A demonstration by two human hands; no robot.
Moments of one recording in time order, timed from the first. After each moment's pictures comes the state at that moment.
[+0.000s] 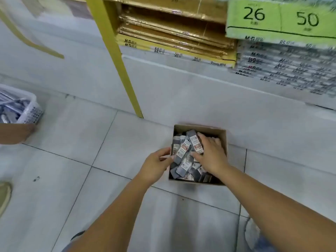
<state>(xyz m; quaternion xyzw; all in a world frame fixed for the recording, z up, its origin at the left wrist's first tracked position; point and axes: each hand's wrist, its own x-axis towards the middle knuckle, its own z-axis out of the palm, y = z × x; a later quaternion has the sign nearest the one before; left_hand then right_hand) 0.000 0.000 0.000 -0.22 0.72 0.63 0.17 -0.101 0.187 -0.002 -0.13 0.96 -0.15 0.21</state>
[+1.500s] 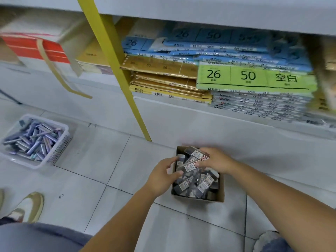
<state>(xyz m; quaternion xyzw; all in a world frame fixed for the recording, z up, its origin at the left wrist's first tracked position) -0.008 0.013 0.073 -0.20 0.81 0.53 0.15 -0.138 0.200 0.083 -0.17 0.83 -0.35 0.40</state>
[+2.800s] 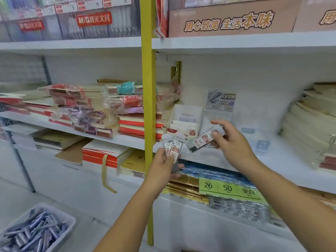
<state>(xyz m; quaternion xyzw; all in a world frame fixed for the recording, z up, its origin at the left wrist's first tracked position) -0.066 -0.034 0.390 -0.06 0.67 0.71 -0.18 -0.137 0.153 0.462 -0.27 0.78 -0.56 -0.12</state>
